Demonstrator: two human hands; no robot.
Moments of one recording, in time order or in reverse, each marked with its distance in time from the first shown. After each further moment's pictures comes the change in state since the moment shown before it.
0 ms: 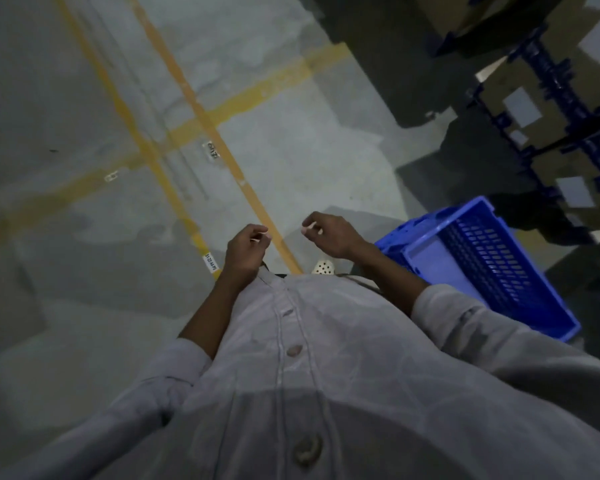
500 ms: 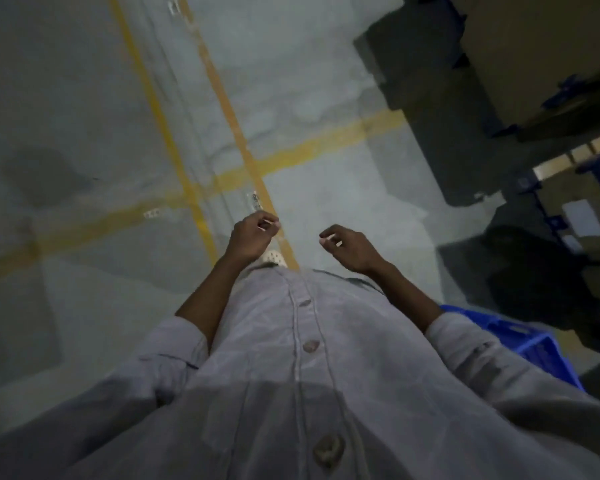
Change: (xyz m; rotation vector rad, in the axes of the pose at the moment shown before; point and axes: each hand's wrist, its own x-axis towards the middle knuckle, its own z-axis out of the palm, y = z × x) left_hand 0.306 0.068 -0.201 -0.006 -0.040 -0.036; right_hand 0.290 -0.135 -0.081 0.066 -0.056 0.034
